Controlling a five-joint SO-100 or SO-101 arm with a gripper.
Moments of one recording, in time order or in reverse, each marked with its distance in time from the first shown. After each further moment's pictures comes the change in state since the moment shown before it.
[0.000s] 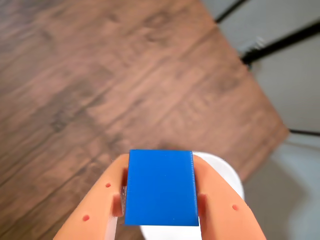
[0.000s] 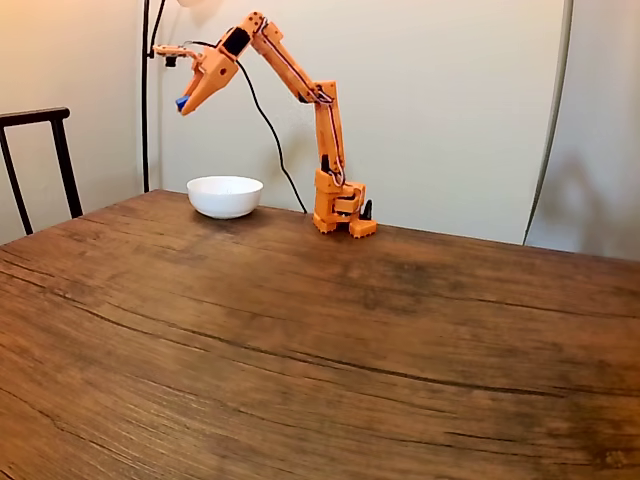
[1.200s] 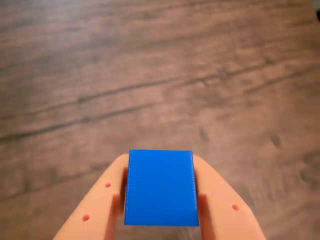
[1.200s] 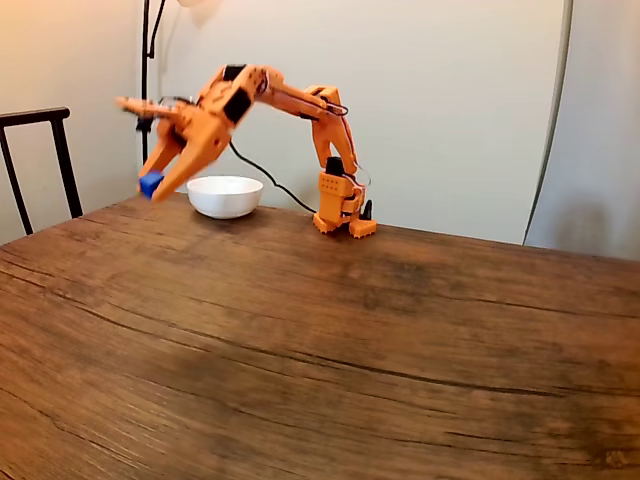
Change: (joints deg) arm -35.1 -17.1 12.2 -34.7 -9.1
